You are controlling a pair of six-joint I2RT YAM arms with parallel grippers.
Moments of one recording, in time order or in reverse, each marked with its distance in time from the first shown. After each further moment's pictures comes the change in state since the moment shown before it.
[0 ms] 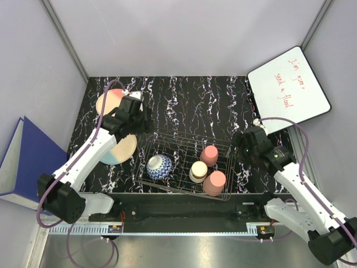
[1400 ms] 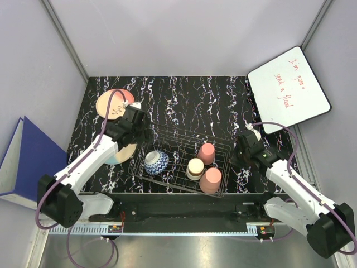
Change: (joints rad) left arm -0.043 -0.048 -0.147 0.021 -0.074 -0.064; right arm 0.027 0.082 -0.174 0.183 -0.006 0.060
